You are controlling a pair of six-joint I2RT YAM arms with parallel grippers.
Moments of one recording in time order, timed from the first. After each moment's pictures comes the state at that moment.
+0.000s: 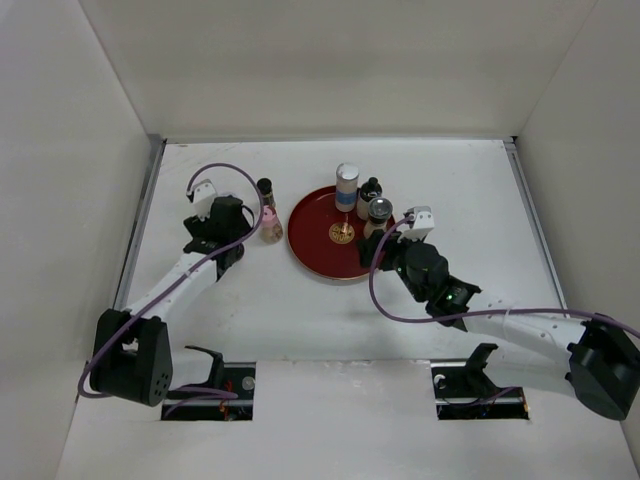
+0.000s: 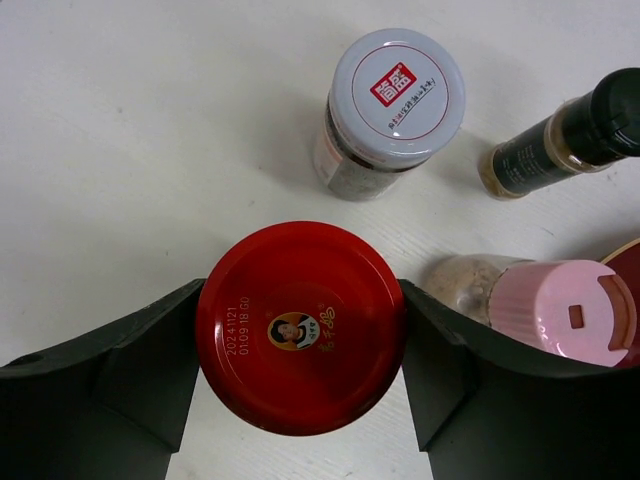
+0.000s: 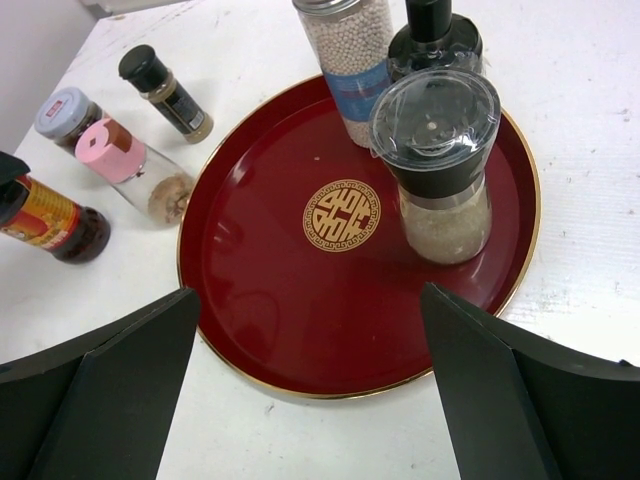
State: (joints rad) left arm -0.26 1.25 0.74 -0.17 -0.58 -0.59; right arm 0.84 1.10 0.52 0.37 0.47 0.45
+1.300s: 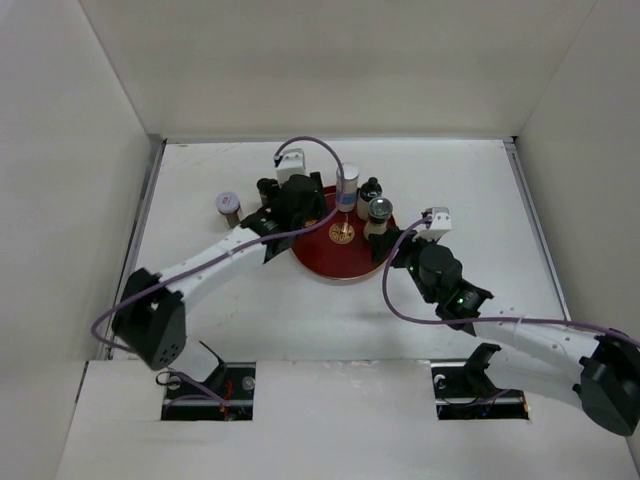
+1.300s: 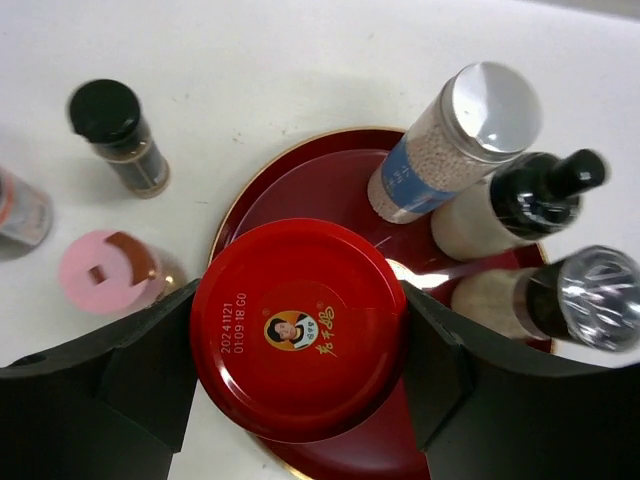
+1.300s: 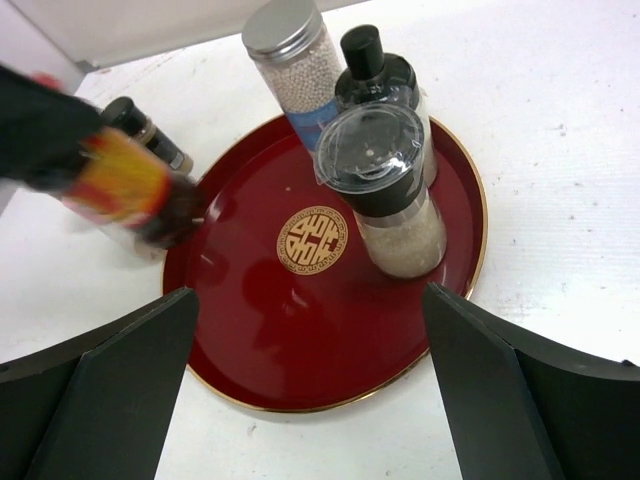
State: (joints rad) left arm -0.69 1.45 1.11 -0.15 -0.56 -0.52; right arm 0.79 1.01 0.47 0.37 0.50 0.46
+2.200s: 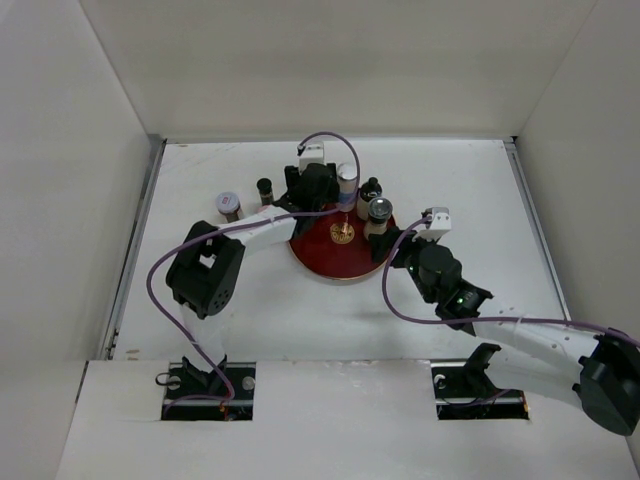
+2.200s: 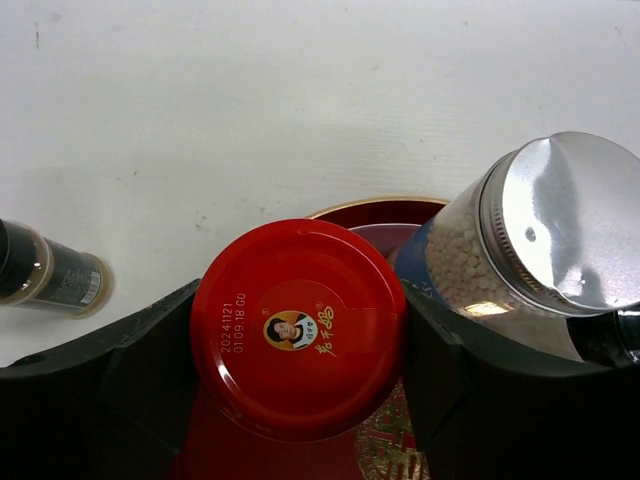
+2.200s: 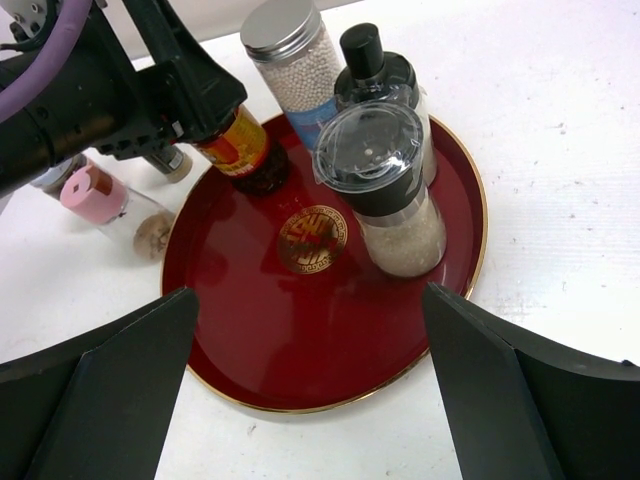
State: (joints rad) left arm -0.62 1.89 1.28 0.15 -0.51 -0.36; right arm 0.79 1.01 0.47 0.37 0.50 0.46
